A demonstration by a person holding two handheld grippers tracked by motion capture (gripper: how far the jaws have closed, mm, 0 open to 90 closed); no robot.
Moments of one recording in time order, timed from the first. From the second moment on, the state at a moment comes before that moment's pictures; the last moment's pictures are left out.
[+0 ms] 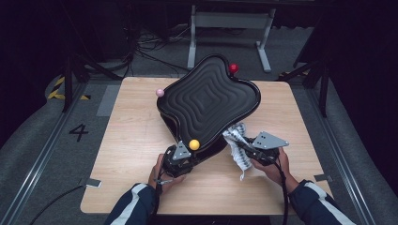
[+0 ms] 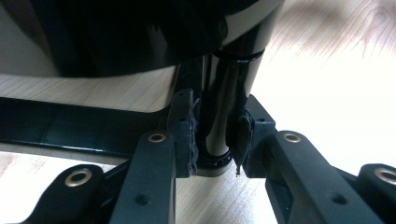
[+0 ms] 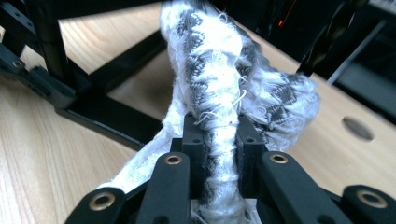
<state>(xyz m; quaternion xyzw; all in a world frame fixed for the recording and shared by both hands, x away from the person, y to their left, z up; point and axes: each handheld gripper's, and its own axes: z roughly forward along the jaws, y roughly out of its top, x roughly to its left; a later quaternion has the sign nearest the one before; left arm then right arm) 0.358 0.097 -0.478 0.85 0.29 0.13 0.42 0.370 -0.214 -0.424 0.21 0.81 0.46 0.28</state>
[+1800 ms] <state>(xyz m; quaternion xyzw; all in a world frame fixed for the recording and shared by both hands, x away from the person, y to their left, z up) 0.358 0.097 -0.478 0.85 0.29 0.13 0.42 0.377 -0.209 -0.395 0.20 0.78 0.48 0.35</state>
